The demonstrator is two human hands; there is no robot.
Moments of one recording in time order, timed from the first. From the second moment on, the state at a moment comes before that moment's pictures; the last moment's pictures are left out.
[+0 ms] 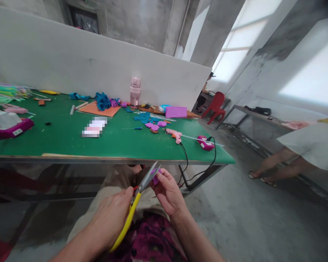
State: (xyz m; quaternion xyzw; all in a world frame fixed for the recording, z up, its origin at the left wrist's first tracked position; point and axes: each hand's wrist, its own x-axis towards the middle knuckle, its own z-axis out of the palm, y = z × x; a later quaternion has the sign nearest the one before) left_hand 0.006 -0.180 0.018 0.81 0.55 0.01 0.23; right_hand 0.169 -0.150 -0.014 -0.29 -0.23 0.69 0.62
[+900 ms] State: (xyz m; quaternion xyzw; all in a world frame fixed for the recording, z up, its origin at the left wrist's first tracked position) left_hand -0.002 -0.180 0.009 0.82 0.52 0.02 0.24; right_hand 0.171 -0.151 -0.015 -0.30 -0.24 0.70 0.60
